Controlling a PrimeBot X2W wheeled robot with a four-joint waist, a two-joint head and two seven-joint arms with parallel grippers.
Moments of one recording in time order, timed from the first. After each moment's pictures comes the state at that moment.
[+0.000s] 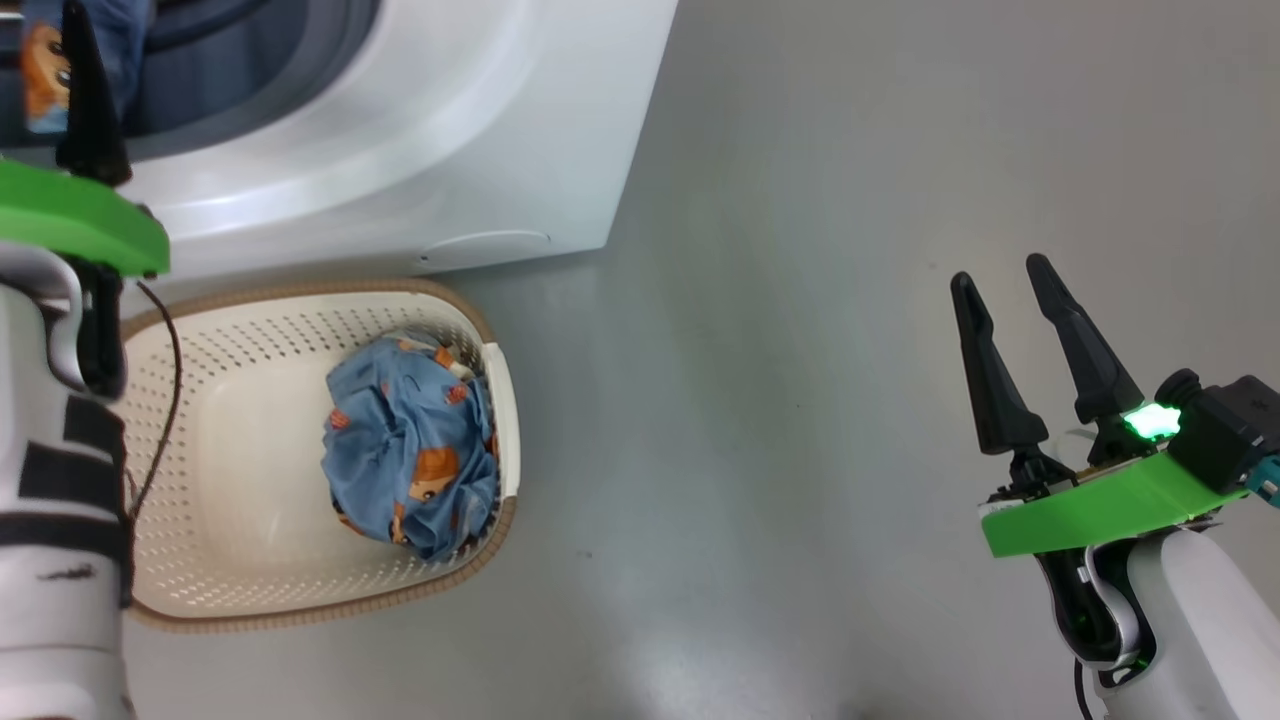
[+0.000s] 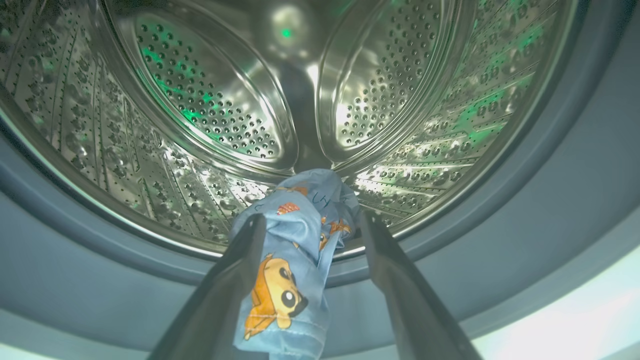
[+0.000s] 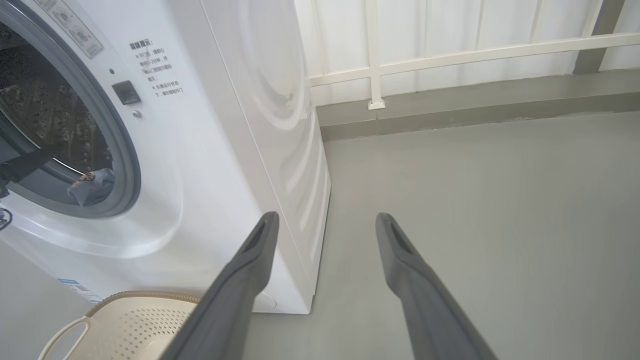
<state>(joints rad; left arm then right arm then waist) -1.05 0.25 0.01 0.93 -0.25 -0.07 -0.26 -0.30 -0.21 0.20 0.09 0.48 0.13 -0.25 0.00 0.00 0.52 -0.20</state>
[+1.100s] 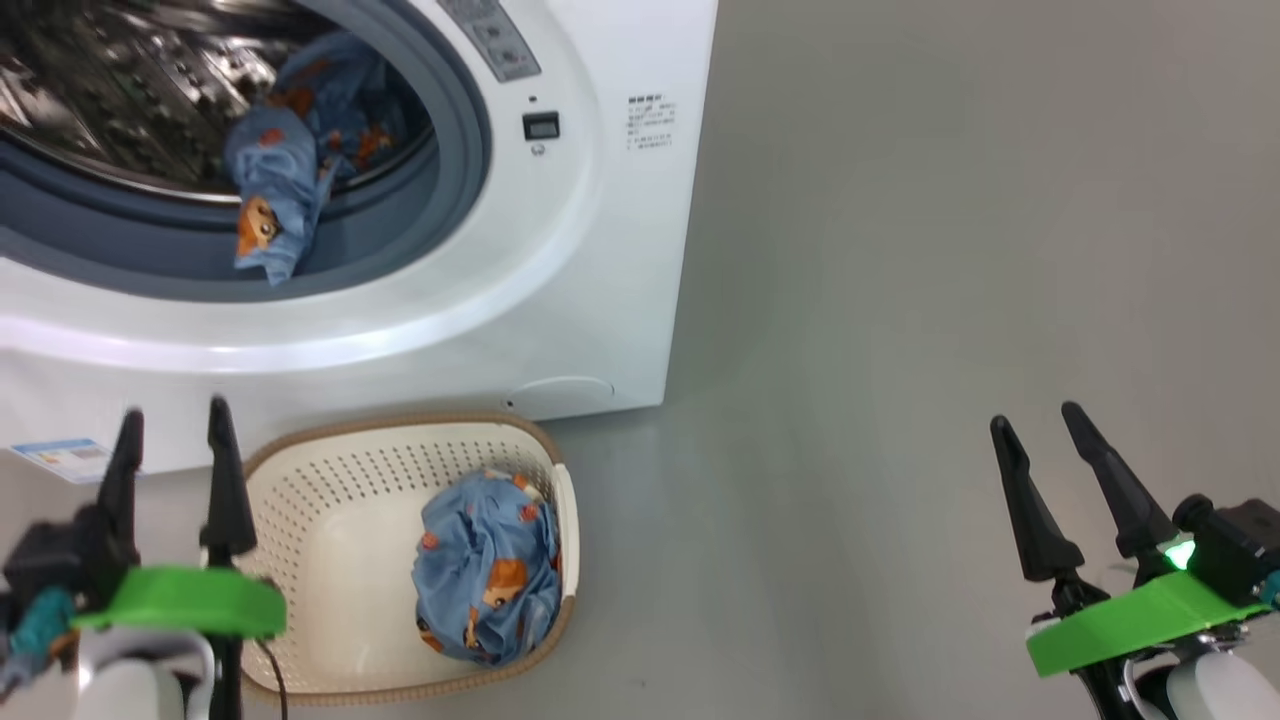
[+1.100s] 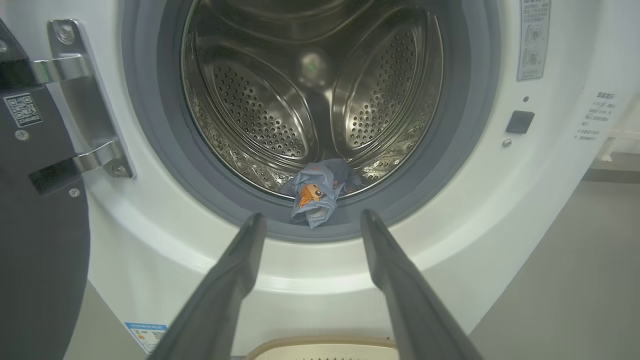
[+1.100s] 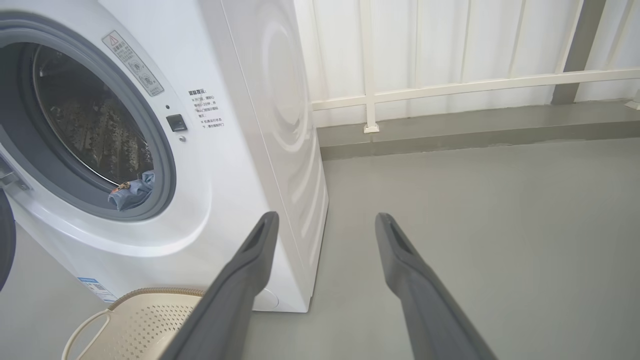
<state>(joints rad) -0.33 0.11 0.15 0.43 -0.17 -0.12 -0.26 -0.09 -0.27 0.16 0.12 0.47 0.13 -0.25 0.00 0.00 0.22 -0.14</state>
